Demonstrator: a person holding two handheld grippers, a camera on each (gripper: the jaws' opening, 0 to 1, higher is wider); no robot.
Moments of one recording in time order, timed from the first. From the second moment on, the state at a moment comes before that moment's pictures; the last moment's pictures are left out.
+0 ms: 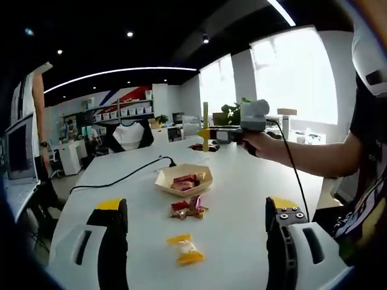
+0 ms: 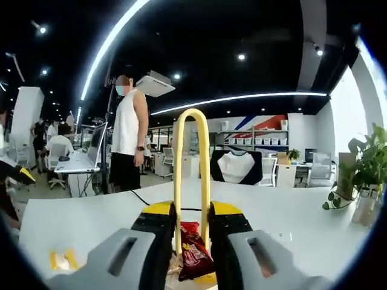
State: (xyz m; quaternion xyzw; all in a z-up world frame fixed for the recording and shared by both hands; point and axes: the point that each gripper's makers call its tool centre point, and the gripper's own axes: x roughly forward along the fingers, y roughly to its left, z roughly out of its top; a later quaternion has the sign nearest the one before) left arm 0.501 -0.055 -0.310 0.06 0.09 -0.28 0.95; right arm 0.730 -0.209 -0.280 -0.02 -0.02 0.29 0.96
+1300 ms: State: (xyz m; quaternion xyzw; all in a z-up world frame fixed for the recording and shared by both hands) left arm 0.500 -0.063 -0.314 0.06 0.10 -0.29 0.95; right arm 0.833 -0.183 -0.373 -0.05 0.09 0.33 0.94
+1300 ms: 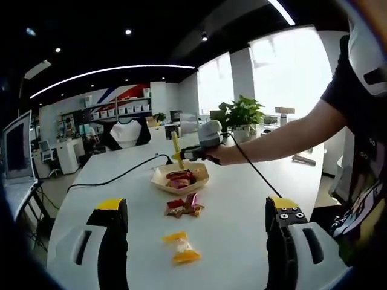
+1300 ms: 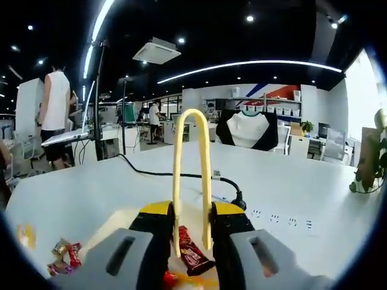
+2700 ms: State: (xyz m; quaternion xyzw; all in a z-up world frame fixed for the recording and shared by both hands) left arm 0.491 -0.077 -0.315 0.07 0.10 -0.31 0.94; right arm 0.678 -0.143 -0.290 0.00 -0.03 0.44 0.90
